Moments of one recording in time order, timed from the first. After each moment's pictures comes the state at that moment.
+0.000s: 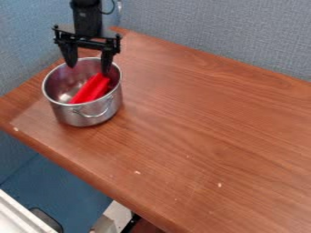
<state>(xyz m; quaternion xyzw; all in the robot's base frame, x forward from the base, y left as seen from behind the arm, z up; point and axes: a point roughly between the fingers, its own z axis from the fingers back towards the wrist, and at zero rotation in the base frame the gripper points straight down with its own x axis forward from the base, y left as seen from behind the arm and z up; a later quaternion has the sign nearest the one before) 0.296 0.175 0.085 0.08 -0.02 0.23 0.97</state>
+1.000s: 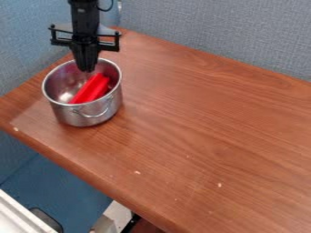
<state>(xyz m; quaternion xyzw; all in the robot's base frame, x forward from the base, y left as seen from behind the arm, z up) 0.287 0.167 0.091 0.06 0.02 0.26 0.96</state>
